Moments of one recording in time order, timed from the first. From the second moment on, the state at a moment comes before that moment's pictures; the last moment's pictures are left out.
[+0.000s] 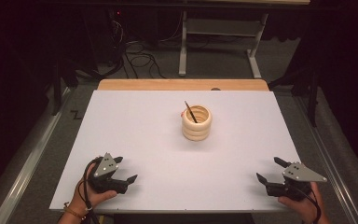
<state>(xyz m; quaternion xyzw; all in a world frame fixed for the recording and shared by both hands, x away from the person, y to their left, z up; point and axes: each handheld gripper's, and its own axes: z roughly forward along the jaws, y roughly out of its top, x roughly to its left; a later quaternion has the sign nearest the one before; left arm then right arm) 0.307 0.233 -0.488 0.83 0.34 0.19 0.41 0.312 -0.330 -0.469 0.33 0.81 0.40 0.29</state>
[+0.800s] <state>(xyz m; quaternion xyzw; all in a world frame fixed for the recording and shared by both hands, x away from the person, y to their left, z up) 0.305 0.232 -0.486 0.83 0.33 0.20 0.41 0.299 -0.357 -0.470 0.37 0.76 0.43 0.31</state>
